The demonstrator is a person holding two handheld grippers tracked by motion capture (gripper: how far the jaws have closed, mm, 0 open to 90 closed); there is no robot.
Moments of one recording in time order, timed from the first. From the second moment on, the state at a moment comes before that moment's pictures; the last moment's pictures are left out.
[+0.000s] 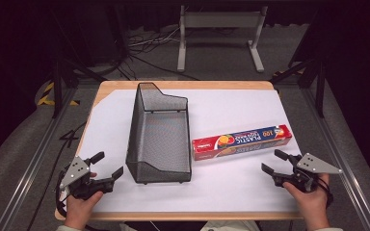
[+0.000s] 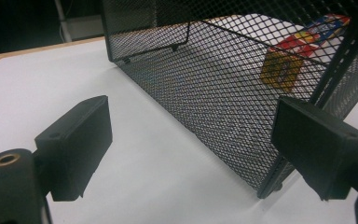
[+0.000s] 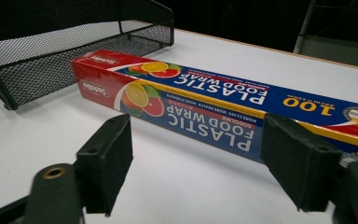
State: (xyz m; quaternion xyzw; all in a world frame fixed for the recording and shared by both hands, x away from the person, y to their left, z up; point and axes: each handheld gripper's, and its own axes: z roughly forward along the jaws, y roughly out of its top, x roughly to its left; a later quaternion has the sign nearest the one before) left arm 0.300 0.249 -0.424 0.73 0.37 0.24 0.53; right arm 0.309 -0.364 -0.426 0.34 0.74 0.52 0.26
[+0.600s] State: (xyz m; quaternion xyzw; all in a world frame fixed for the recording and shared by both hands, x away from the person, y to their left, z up) left arm 0.298 0.251 -0.421 0.72 0.37 0.24 0.54; right arm 0.311 -0.354 -0.415 0.32 0.76 0.52 0.22
